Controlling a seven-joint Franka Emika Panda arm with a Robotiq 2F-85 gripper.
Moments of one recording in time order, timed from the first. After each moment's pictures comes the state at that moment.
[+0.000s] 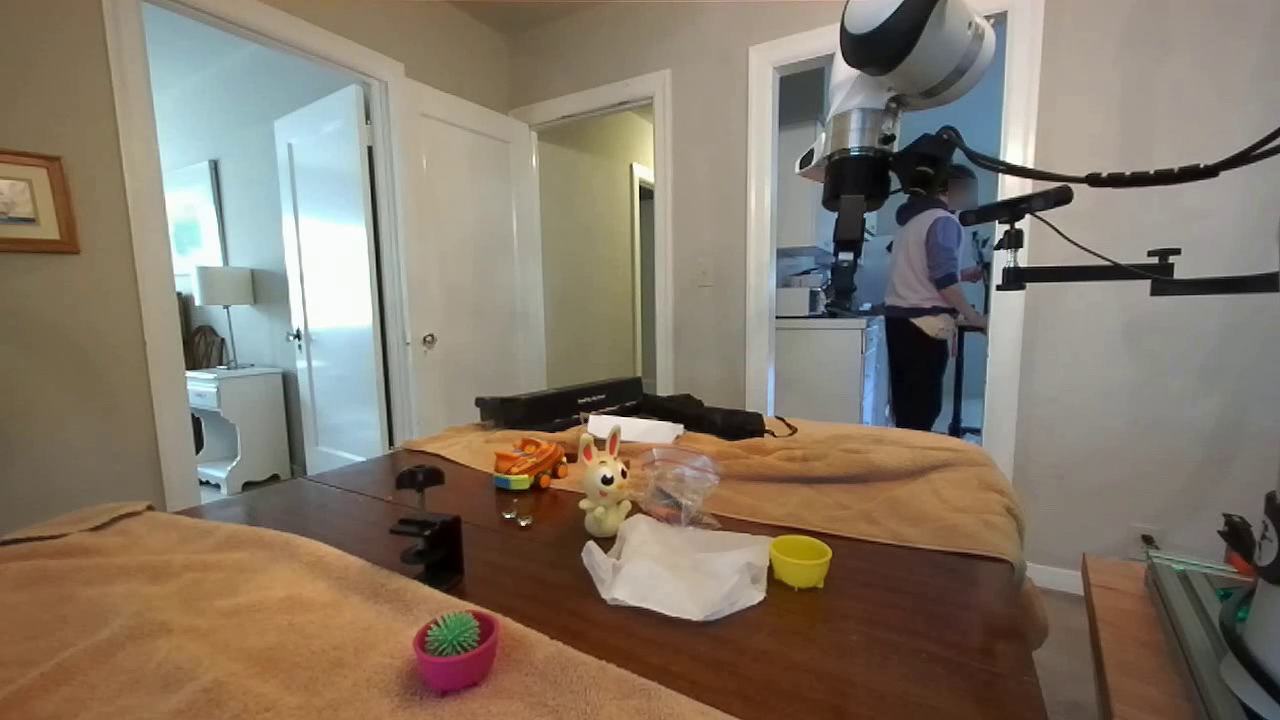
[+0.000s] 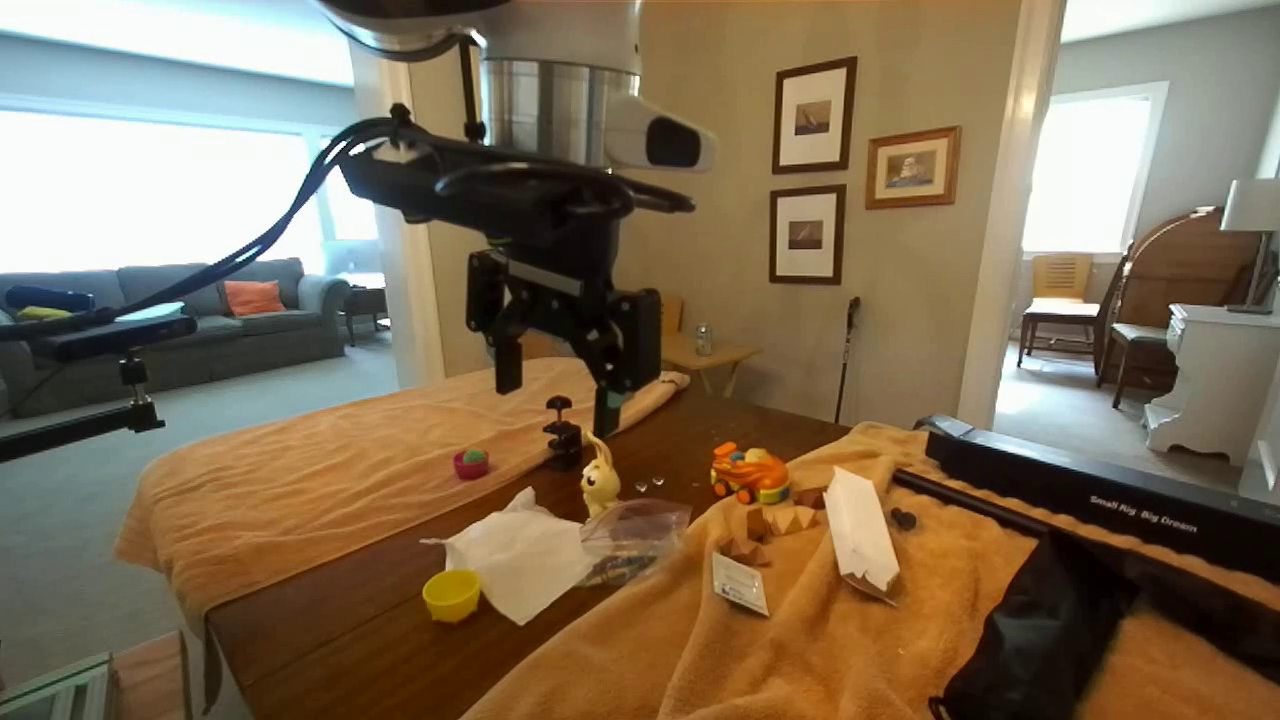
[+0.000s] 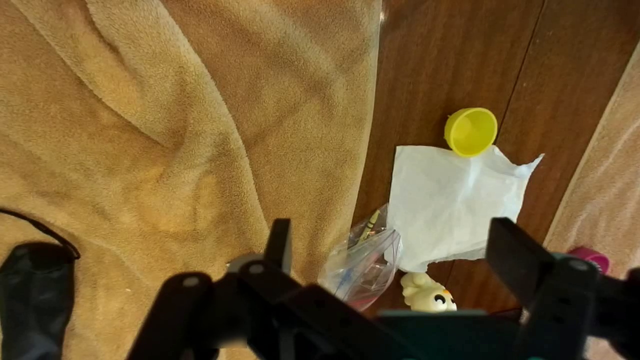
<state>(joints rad) 0.00 -0.42 -0.41 -2.41 0.00 1.99 -0.63</state>
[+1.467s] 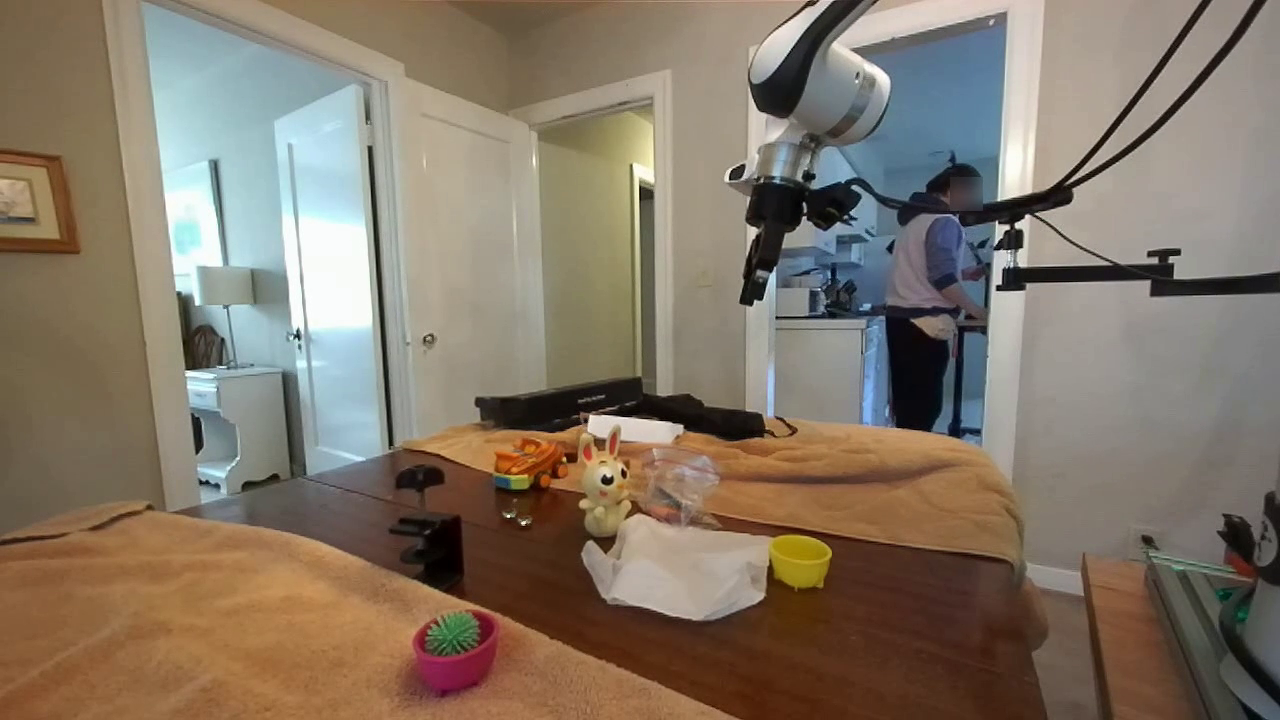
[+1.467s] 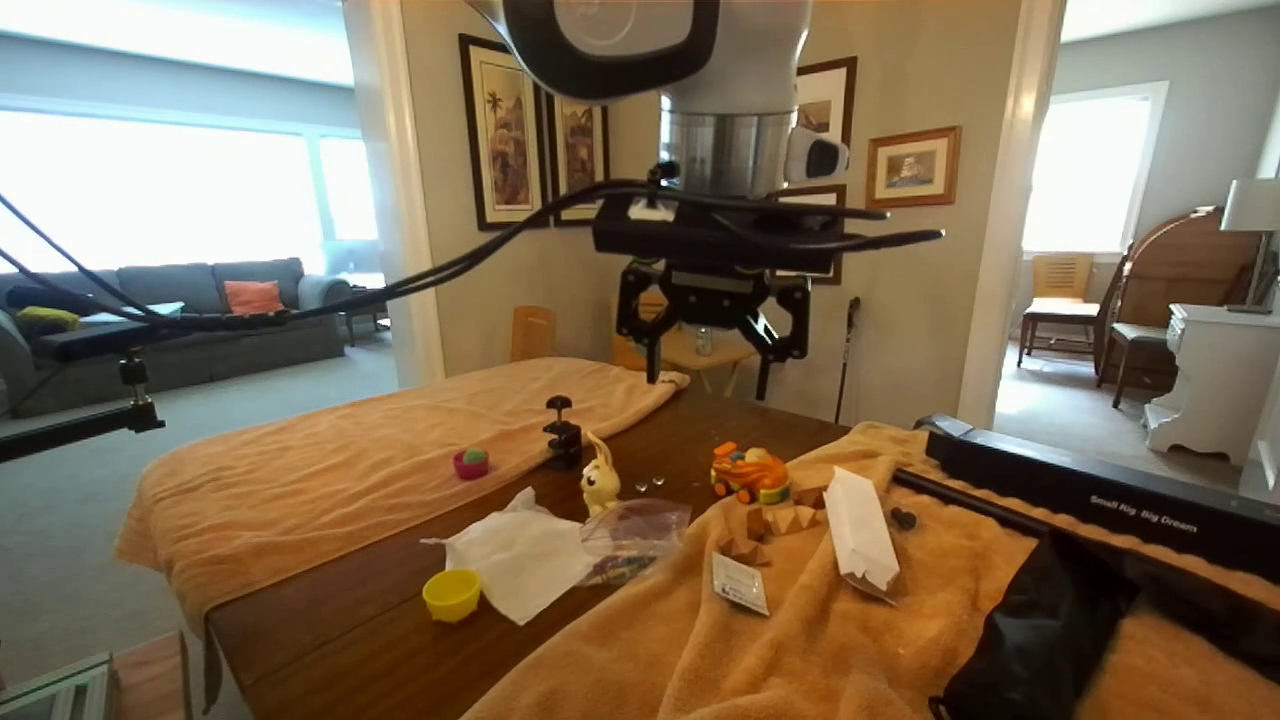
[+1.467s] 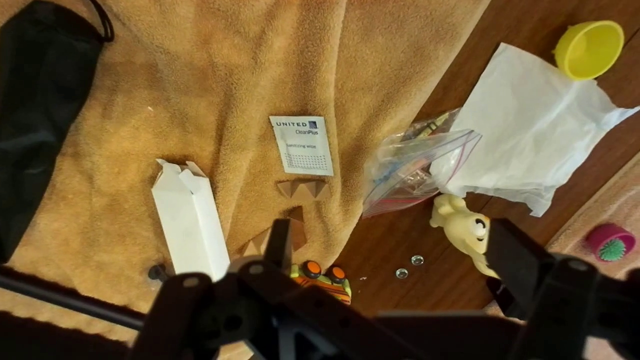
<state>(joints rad) -0.05 -0.06 -0.34 -2.12 0.26 2.14 -1.08</state>
